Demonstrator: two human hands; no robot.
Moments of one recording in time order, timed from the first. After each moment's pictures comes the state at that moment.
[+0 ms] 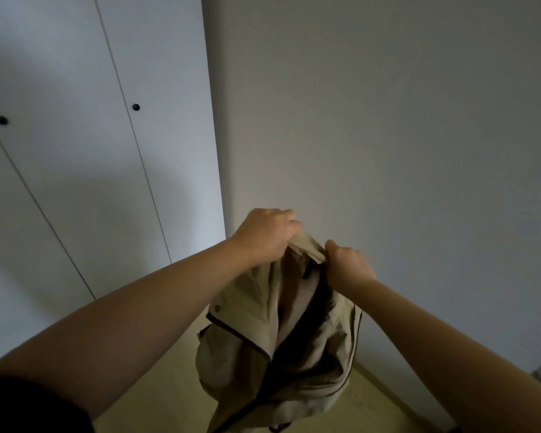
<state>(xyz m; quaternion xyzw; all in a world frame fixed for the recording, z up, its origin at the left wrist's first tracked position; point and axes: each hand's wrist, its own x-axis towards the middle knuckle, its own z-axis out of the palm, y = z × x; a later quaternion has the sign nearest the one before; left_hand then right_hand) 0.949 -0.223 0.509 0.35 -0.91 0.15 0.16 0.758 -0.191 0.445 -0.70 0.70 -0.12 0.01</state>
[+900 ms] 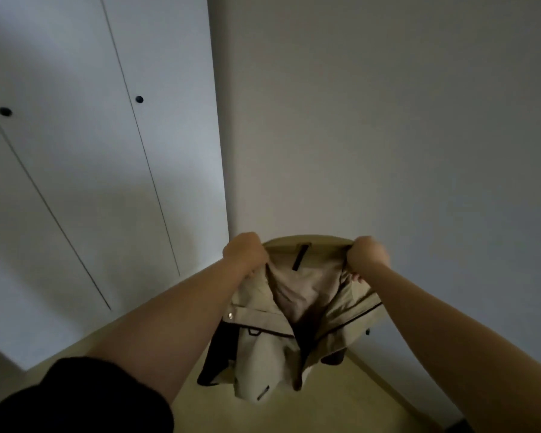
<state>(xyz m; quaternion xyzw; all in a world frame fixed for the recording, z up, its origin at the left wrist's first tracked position) 0.959 -0.258 0.442 0.70 -0.65 -0.28 0.09 0.731 -0.224 0.445 -0.47 0.84 -0.15 0.20</state>
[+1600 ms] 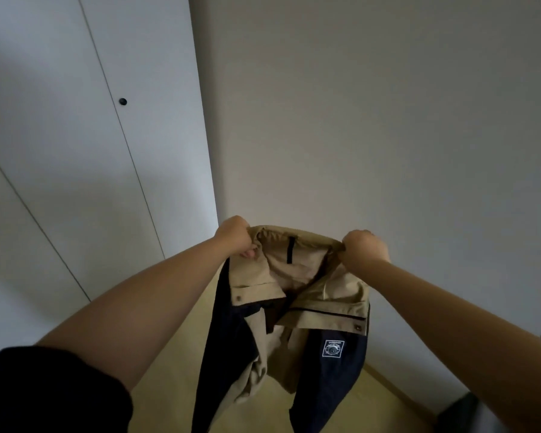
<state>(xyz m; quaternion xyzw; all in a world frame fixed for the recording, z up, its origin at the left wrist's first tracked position) 0.964 -0.267 0.469 0.64 -0.71 -0.28 0.09 0.724 -0.196 0.454 -0.60 0.80 -0.05 0.00</state>
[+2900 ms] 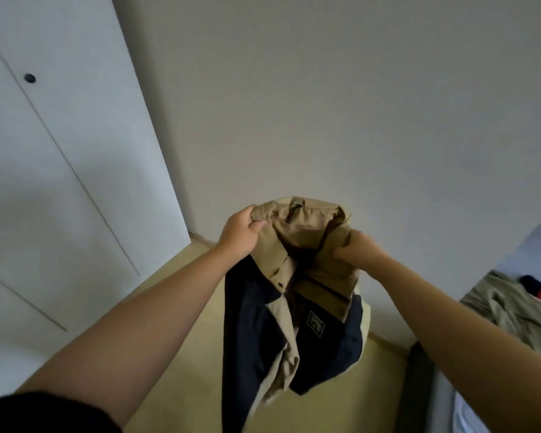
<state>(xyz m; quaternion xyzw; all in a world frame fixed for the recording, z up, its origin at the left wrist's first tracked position) 0.913 -0.265 0.420 0.46 -0.75 -0.34 0.33 0.688 -0.169 0.409 -0.45 0.80 -0.24 0.31</state>
